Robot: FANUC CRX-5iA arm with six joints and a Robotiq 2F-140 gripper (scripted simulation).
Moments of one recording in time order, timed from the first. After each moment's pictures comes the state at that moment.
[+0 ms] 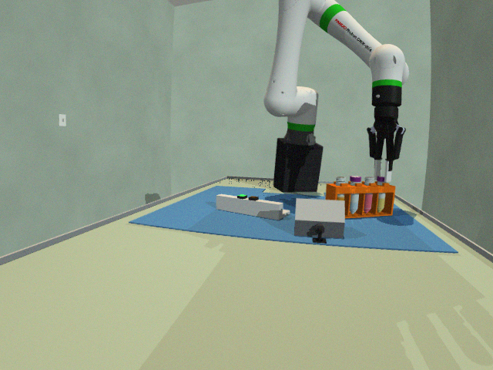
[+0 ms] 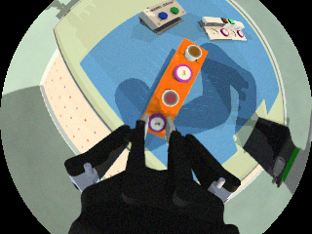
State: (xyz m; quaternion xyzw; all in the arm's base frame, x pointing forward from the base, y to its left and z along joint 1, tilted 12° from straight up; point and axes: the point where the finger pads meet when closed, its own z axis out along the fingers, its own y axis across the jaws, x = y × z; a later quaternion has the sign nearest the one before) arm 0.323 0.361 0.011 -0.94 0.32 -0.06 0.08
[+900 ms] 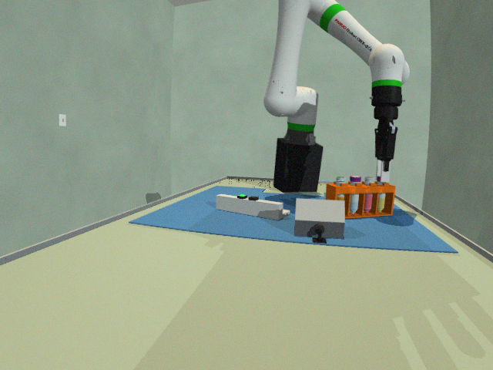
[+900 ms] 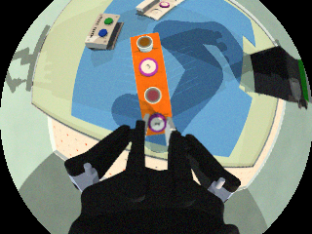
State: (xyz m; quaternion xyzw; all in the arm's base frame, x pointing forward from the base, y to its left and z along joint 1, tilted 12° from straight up) arm 0.324 0.361 0.011 -0.80 0.59 -0.03 0.10
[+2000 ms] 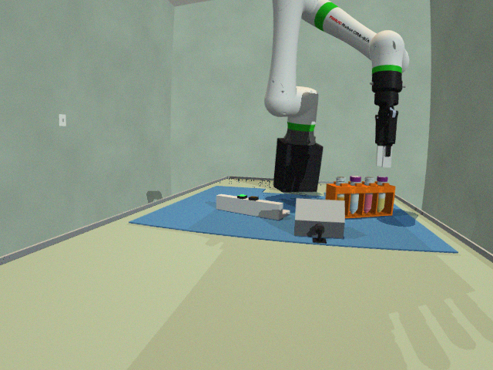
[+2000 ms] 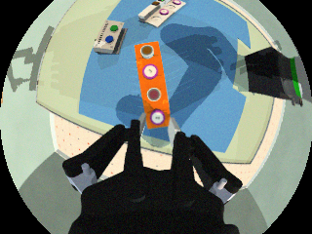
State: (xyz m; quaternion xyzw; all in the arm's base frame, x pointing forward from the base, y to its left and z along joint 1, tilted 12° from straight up) arm 0.316 0.355 0.055 -0.80 0.59 -0.04 0.10
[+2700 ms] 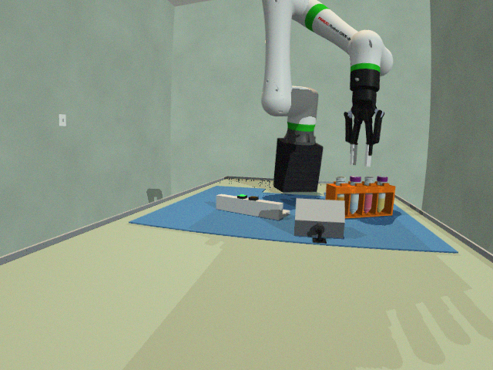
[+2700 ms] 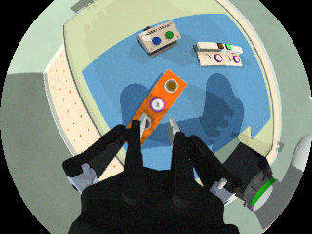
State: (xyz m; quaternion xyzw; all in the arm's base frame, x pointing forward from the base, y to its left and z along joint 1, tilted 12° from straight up) arm 0.346 0.282 0.052 -0.96 0.25 -0.10 0.07
